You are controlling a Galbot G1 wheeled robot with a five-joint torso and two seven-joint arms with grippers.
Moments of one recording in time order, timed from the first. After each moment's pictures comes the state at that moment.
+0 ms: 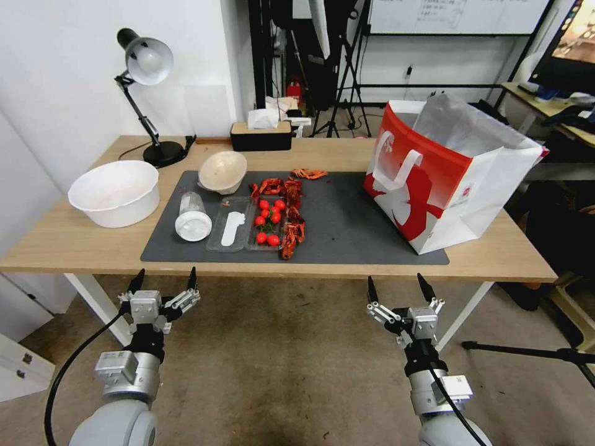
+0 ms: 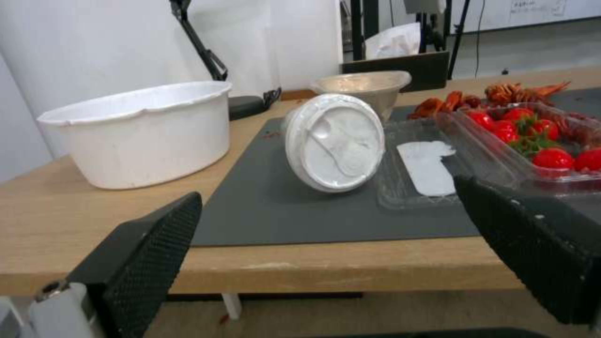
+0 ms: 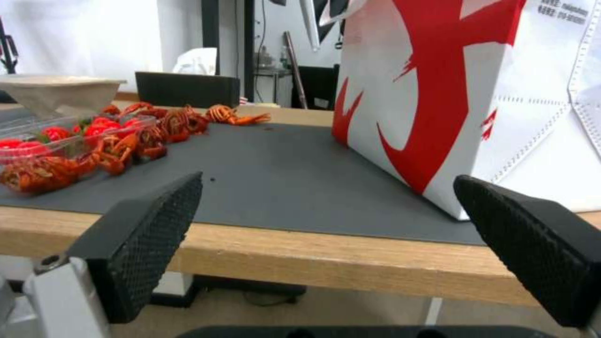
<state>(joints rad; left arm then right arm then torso) 1.69 -1.46 -0.68 -2.18 -0.14 0.01 0.00 -1.65 1.14 0.26 2.09 0.11 0.24 0.38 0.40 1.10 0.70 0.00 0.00</state>
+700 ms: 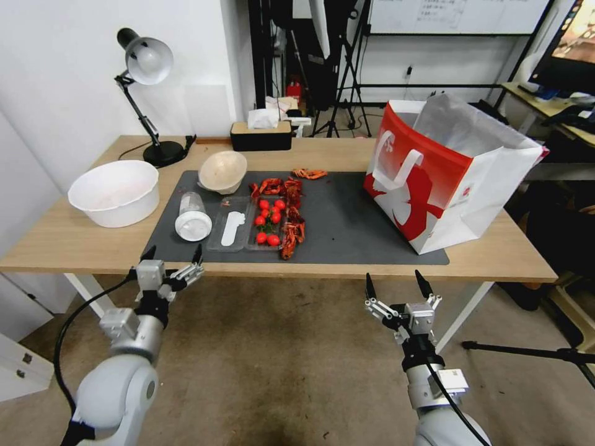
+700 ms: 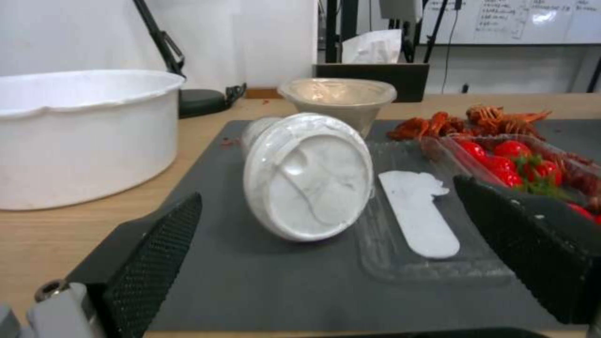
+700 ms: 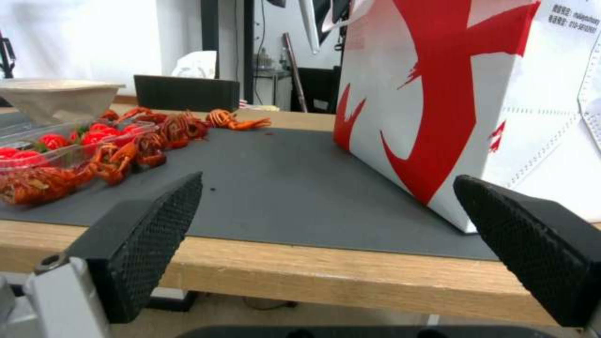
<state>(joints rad) 1.44 -1.31 -0.63 -2.05 -0.35 0.15 -0.01 -1.62 1.15 0.26 2.10 0.11 0.20 0.39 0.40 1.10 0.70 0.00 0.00</state>
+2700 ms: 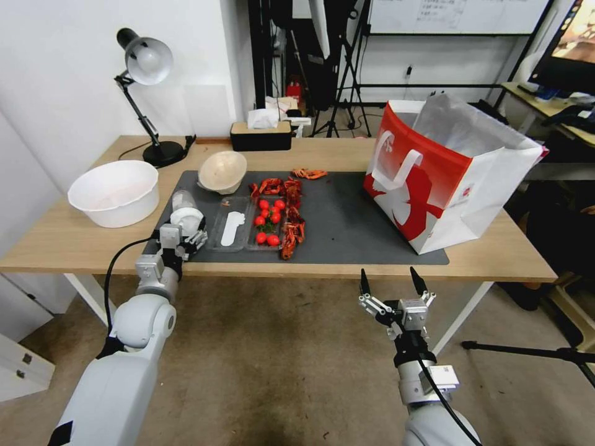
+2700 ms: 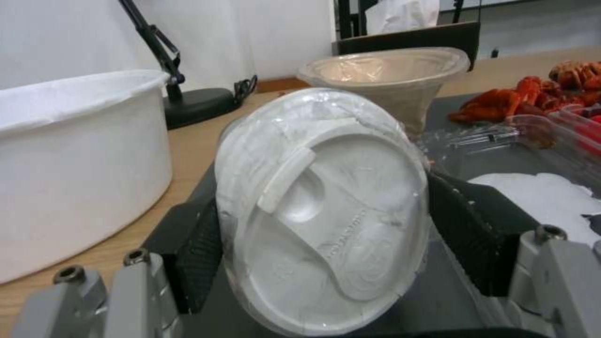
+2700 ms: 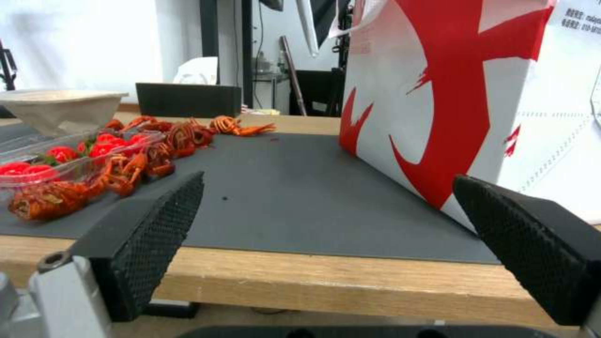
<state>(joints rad) 1.14 -1.22 -0.52 -1.76 -0.29 0.18 -0.07 -1.61 1.20 0.23 2.10 0.08 0.19 0.39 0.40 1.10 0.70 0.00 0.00</state>
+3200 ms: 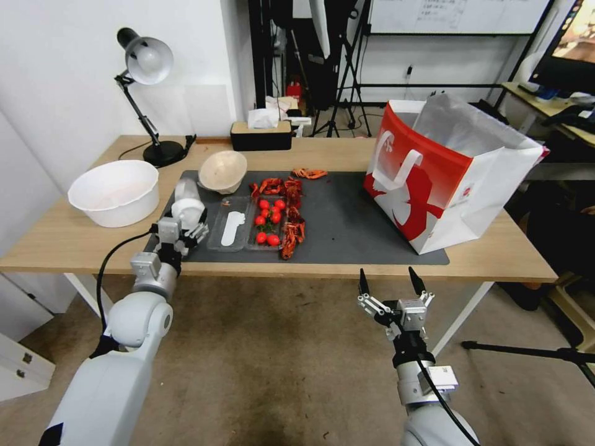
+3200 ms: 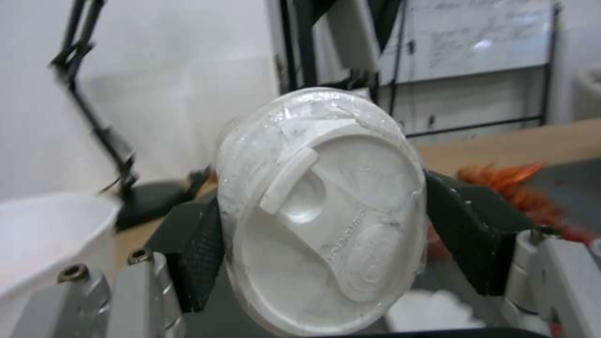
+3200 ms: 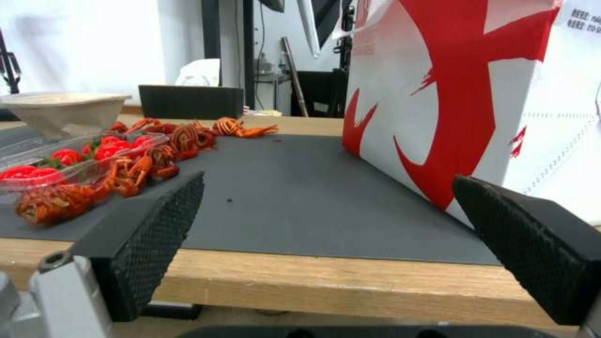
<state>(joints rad) 1.13 -1.14 -0.48 -1.86 -0.38 0.07 0.01 -1.61 1.20 0.23 2.10 0.08 0.19 0.39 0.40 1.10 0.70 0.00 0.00</state>
